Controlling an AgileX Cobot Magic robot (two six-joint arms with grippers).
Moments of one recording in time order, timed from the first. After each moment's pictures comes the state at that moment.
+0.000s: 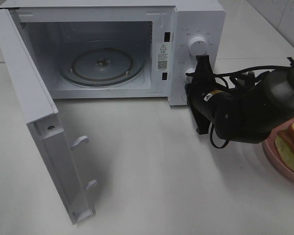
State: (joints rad) left arm -0.02 -0.01 -0.52 -0.09 1.08 -0.01; right arm 0.53 2.04 -0.80 0.52 -0.89 1.32
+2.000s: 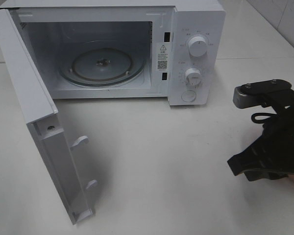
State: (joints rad) left arm -0.02 -0.01 -0.52 -0.09 1.08 -0.01; right arm 0.44 1.30 -0.60 0.09 0.58 0.06
